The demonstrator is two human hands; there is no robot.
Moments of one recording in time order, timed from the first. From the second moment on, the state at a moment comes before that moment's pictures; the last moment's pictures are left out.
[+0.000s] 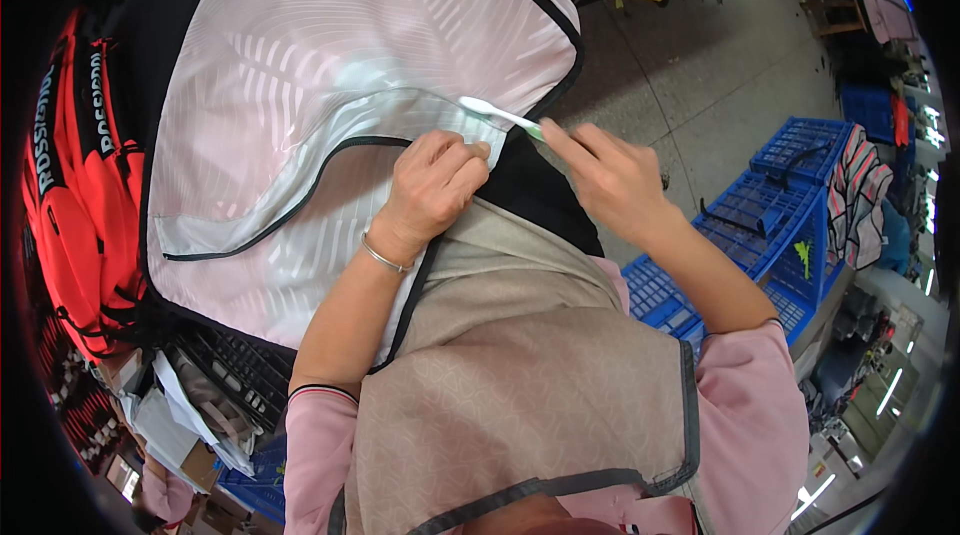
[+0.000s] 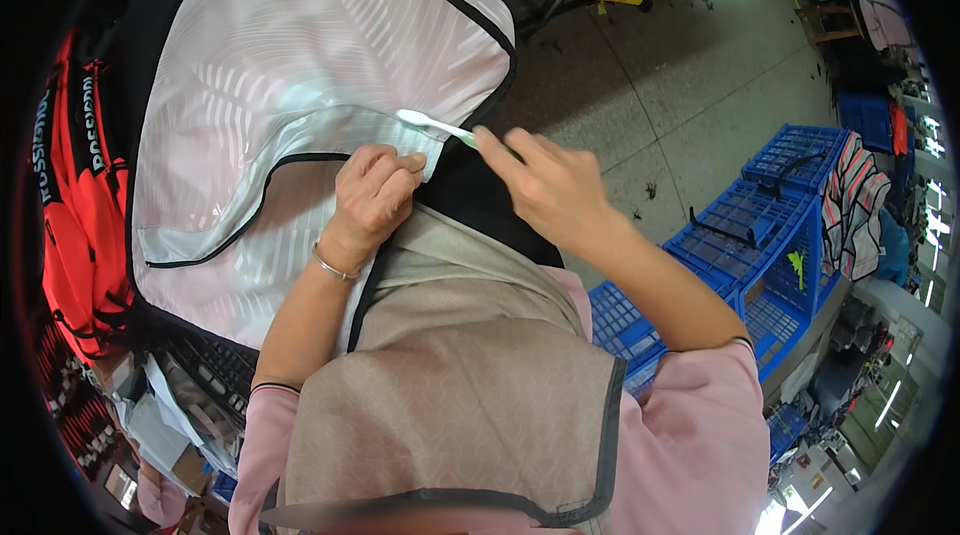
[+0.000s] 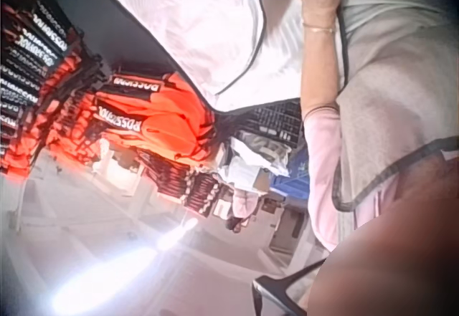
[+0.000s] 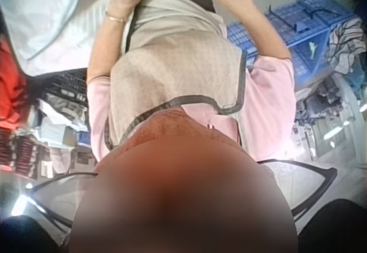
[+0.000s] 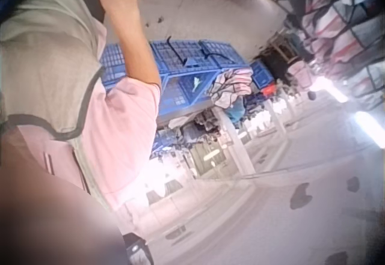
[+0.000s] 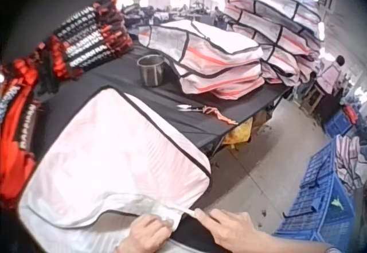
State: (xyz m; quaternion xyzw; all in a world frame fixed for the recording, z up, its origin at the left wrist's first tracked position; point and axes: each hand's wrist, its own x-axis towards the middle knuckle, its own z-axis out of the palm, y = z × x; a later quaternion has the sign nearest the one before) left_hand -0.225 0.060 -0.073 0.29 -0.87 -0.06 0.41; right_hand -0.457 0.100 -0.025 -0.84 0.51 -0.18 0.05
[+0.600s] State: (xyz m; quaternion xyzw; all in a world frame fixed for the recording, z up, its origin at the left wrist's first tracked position) left_hand -0.226 0.055 -0.074 0.29 -0.87 -0.04 0.40; right_hand -0.474 0.119 -0.030 -0.83 0.52 -0.20 0.02
